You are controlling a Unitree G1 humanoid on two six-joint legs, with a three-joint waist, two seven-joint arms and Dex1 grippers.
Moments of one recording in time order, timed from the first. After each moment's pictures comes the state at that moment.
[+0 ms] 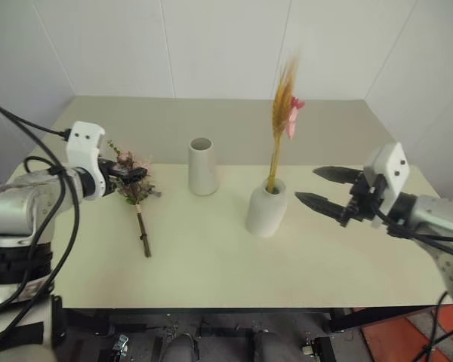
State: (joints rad) left arm -0.72 0.72 0.23 -0.07 -0.47 1.27 -0.38; right arm -0.30 -0.93 -0.23 -0.47 0.65 0.65 0.75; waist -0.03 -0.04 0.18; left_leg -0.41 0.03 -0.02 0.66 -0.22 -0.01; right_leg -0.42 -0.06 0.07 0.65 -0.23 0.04
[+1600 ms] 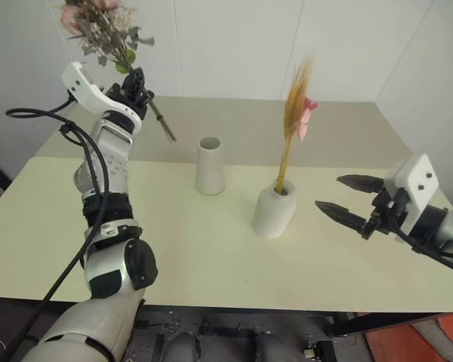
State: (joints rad) left arm -1.15 0.22 0.59 0.55 -0.57 0.31 -0.34; right arm -0.13 -0.90 -0.39 -0.63 0.64 0.69 0.67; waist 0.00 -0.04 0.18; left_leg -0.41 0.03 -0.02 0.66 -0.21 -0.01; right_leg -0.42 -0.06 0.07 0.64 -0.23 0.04
